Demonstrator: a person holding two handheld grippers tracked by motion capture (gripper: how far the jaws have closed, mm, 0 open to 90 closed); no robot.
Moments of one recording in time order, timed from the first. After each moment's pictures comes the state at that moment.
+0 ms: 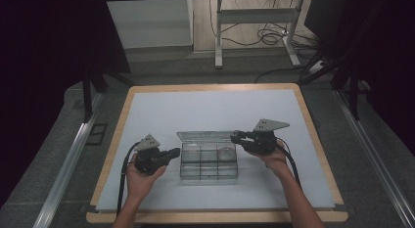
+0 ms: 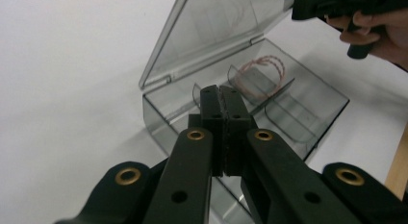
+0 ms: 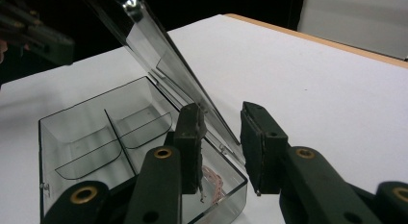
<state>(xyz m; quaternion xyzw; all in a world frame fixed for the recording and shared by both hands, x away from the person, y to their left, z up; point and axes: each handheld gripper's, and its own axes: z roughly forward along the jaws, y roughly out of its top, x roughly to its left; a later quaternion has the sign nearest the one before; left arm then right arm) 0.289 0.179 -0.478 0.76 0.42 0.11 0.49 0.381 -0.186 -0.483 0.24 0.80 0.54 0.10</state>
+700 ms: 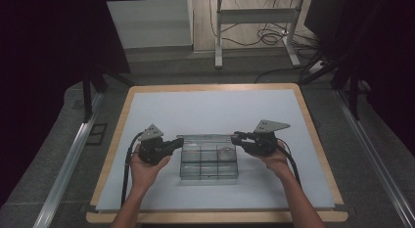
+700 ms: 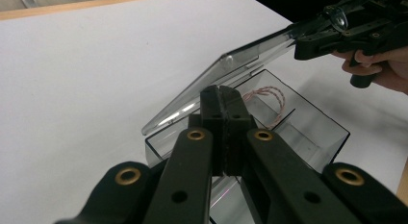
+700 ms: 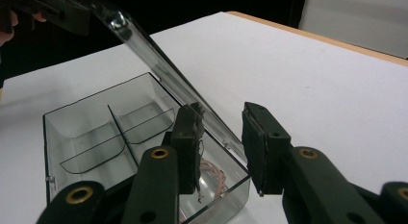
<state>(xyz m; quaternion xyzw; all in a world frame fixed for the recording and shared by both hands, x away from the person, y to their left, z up) 0.304 0.171 -0.461 0.75 0.41 0.12 0.50 0.378 -0.187 -0.482 0.24 0.81 0.53 0.11</state>
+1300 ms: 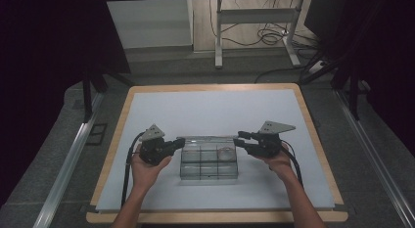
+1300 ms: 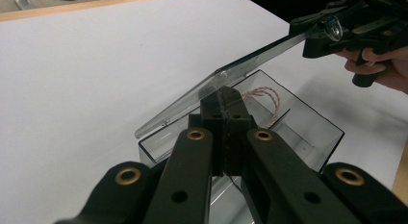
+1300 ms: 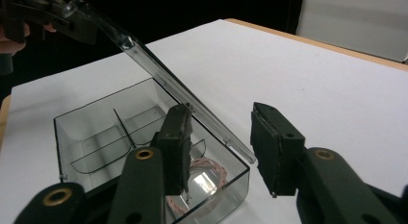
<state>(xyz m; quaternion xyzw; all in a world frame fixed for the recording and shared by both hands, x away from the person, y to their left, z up) 0.302 0.168 -0.460 0.75 0.41 0.12 0.50 0.370 -0.198 -0.478 0.24 0.80 0.54 0.11</state>
